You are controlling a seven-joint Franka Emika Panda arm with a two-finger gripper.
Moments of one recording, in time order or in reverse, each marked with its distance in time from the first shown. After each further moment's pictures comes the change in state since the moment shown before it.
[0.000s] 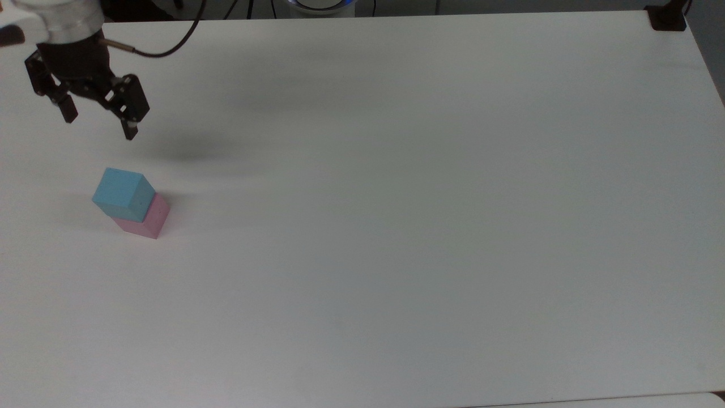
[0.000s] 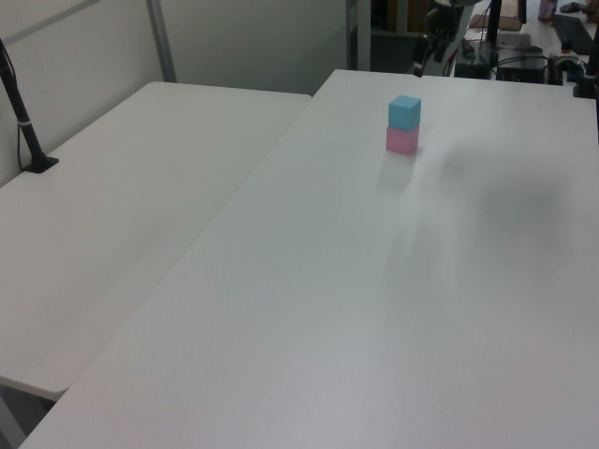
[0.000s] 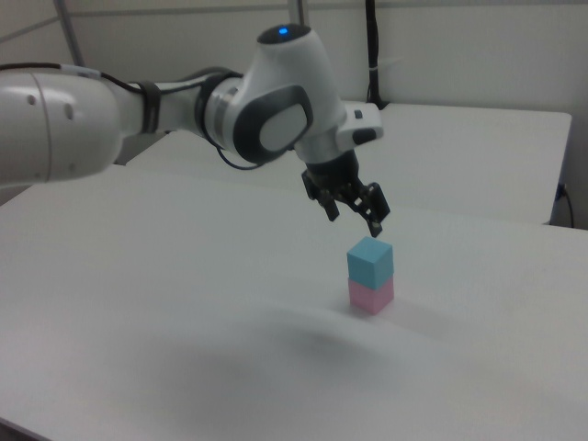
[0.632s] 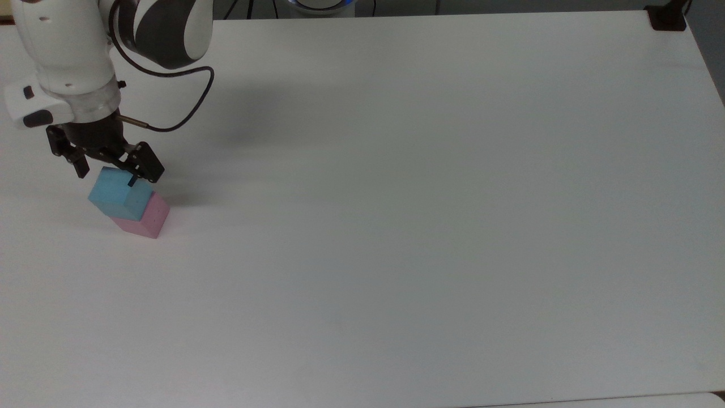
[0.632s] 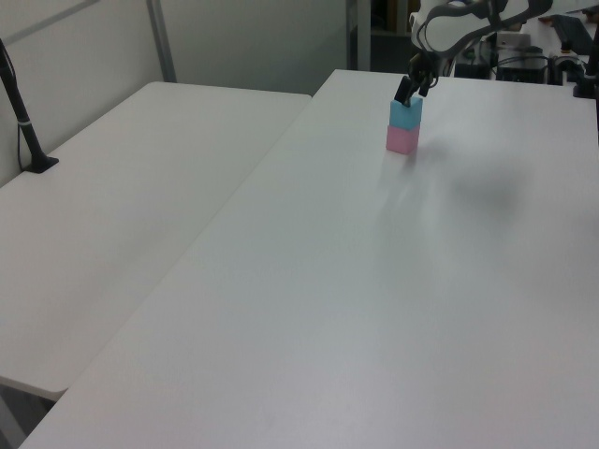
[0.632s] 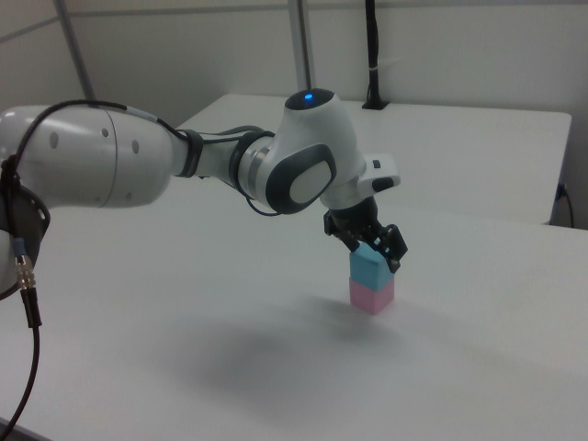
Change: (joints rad) arm -0.004 0.176 0.003 0.009 0.000 0.174 0.000
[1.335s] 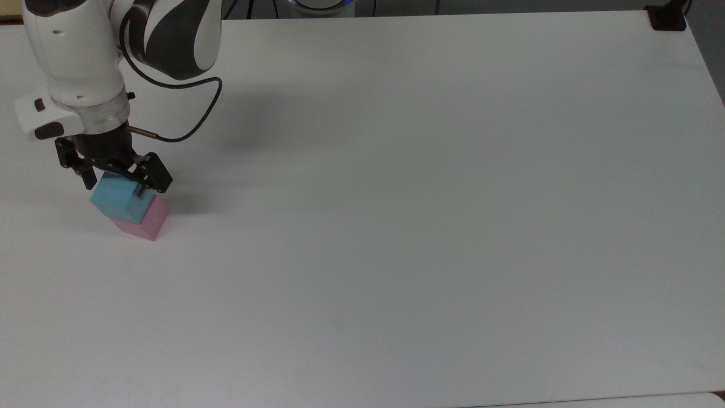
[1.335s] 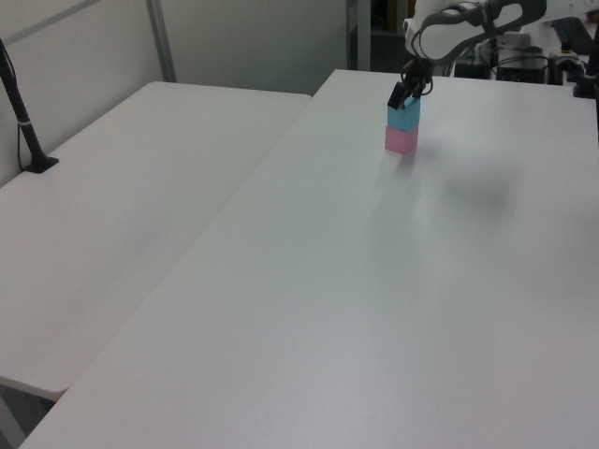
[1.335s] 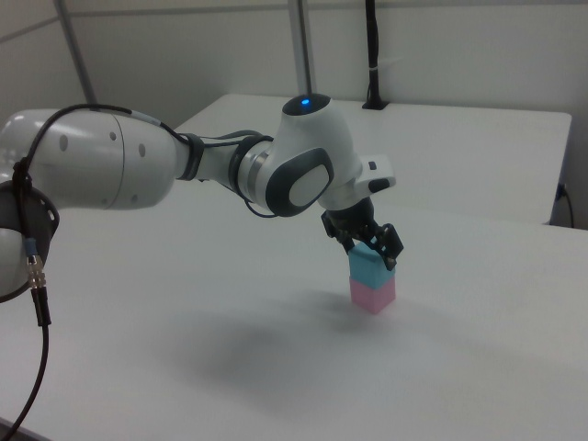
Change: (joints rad) arm 0.001 0.024 0.021 0.011 0.004 0.030 0.001
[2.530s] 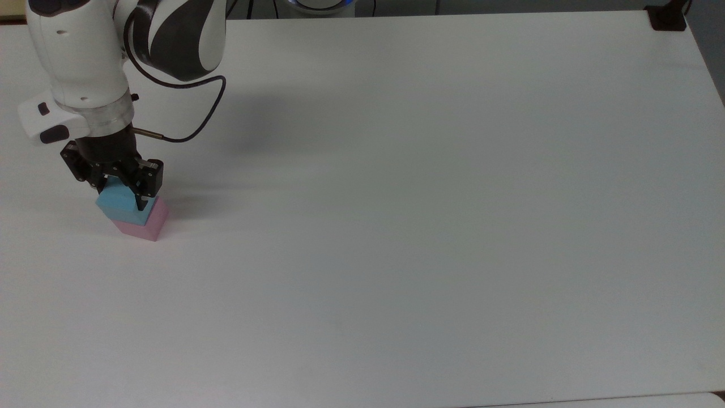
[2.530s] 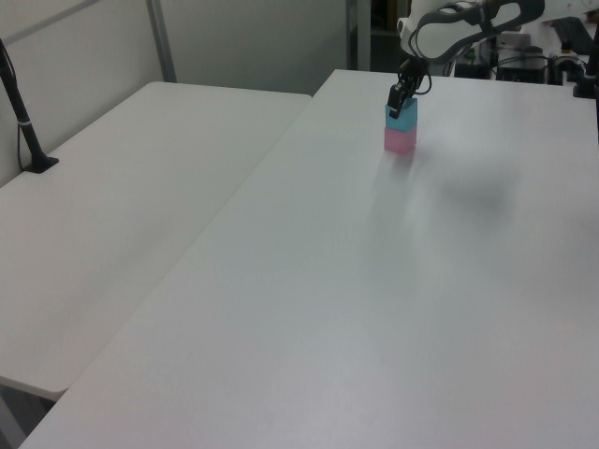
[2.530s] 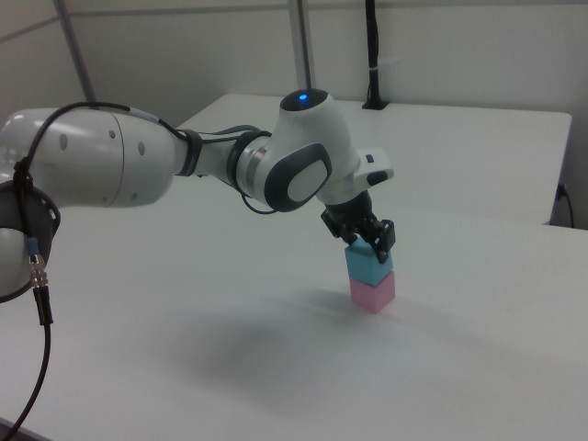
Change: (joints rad) arm 0.000 0.005 0.013 0.020 0.011 0.002 -0.049
